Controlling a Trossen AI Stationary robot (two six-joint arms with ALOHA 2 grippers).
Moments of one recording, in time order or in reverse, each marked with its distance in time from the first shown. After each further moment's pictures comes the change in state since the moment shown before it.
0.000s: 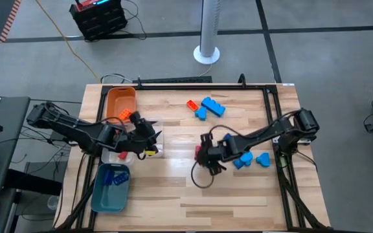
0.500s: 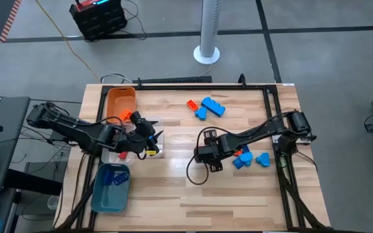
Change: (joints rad) left arm -0.001 0.000 0.000 0.016 0.000 -0.032; right arm -0.035 0.094 0.154 -0.332 0.000 0.209
